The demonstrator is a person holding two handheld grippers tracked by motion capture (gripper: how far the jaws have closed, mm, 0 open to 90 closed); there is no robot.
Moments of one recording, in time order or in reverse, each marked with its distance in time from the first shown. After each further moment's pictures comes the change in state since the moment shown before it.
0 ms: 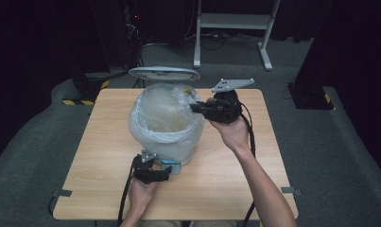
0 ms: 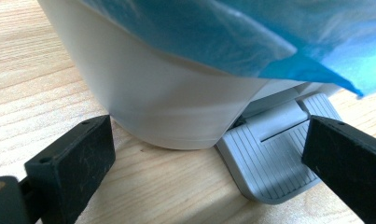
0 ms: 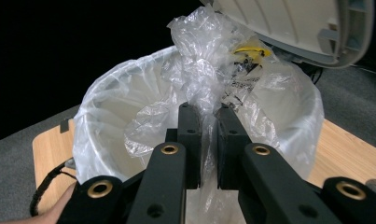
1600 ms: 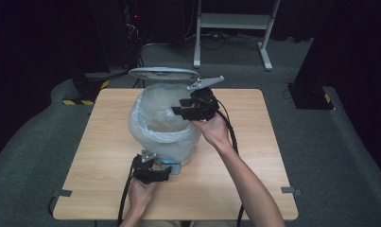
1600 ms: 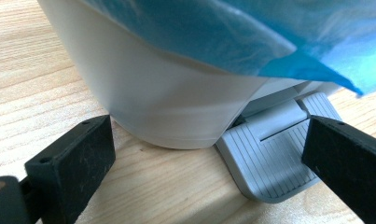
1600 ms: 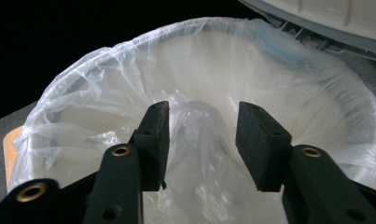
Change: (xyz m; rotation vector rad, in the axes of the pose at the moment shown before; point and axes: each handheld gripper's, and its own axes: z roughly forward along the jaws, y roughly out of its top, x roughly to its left) left arm 0.000 0.000 0.000 -0.001 -0.002 0.000; right arm 0.003 0.008 0.061 0.095 -0.040 0.004
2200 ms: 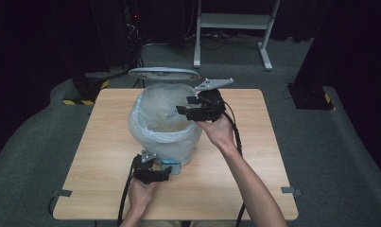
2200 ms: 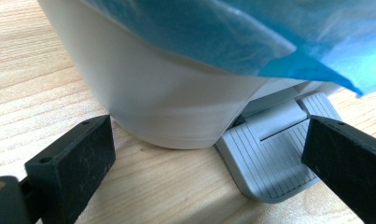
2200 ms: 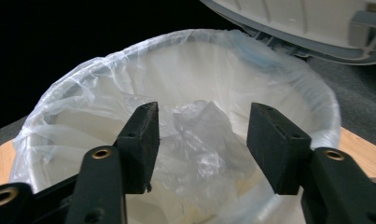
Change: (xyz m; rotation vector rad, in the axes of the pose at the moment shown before) left arm 0.000 0.000 0.000 0.000 0.000 0.001; right arm -0.004 -0.008 -0.016 -0.064 -0.036 0.018
